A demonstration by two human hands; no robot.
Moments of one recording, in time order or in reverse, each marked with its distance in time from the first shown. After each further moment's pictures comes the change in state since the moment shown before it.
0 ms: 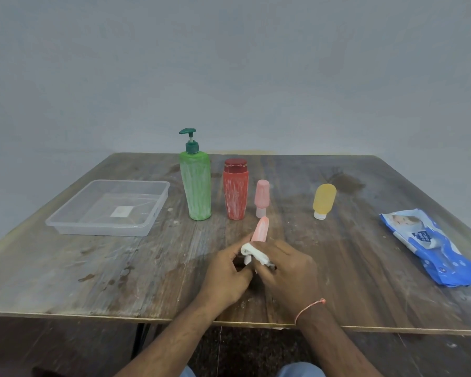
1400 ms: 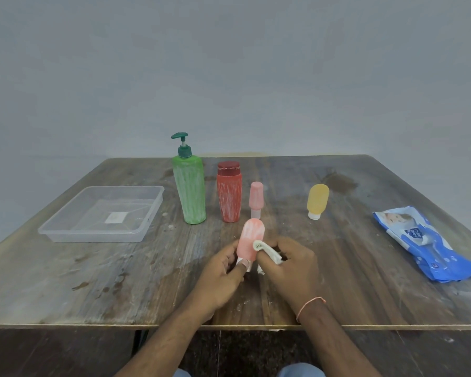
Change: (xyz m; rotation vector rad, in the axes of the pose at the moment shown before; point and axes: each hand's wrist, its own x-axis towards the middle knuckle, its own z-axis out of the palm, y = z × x) left_hand -0.004 0.004 -0.006 -0.099 -0.107 -0.096; right_hand 0.004 0.006 -0.004 0.267 0.005 0.407
